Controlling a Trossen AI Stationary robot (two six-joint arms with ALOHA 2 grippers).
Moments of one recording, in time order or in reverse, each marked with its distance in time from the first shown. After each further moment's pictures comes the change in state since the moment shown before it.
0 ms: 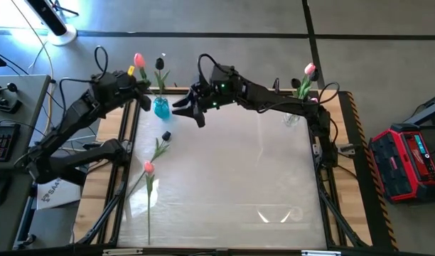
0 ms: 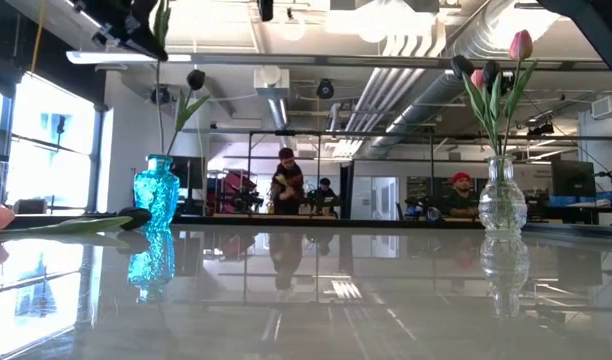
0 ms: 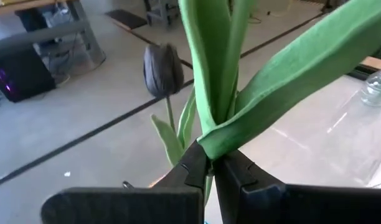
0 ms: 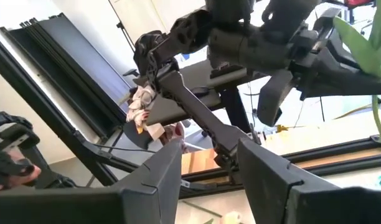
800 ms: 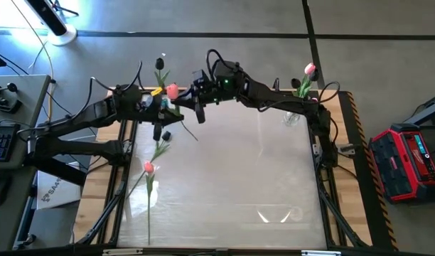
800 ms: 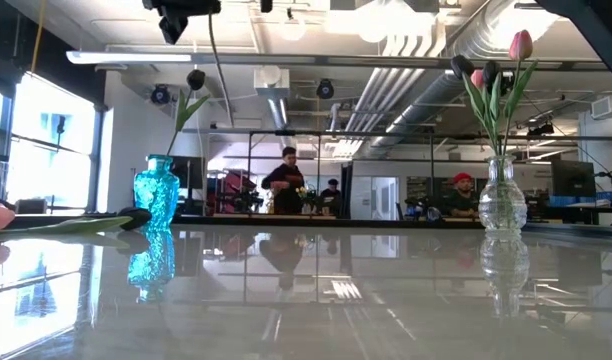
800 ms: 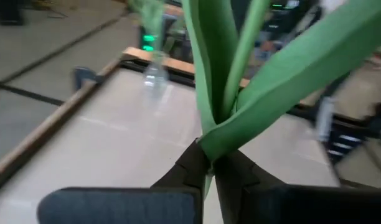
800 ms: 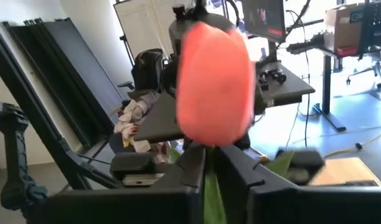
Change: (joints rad) left arm -0.426 0.166 0.007 0.195 0.399 -0.181; right arm -0.013 -0.001 0.000 0.099 0.002 -0.115
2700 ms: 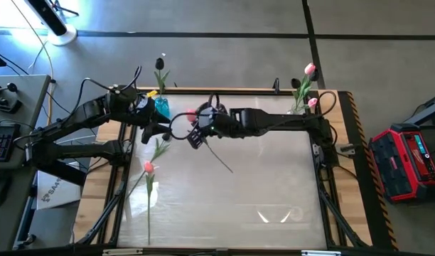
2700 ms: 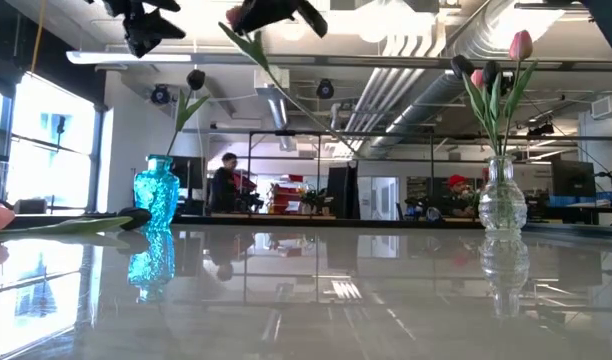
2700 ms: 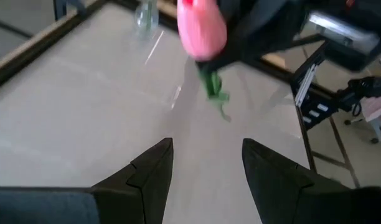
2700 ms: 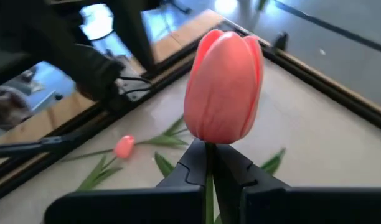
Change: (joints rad) left arm 0.076 -0.084 0.001 -0.298 0.134 -0.048; right arm 0.236 0.000 -0.010 -0.604 0.783 0.342
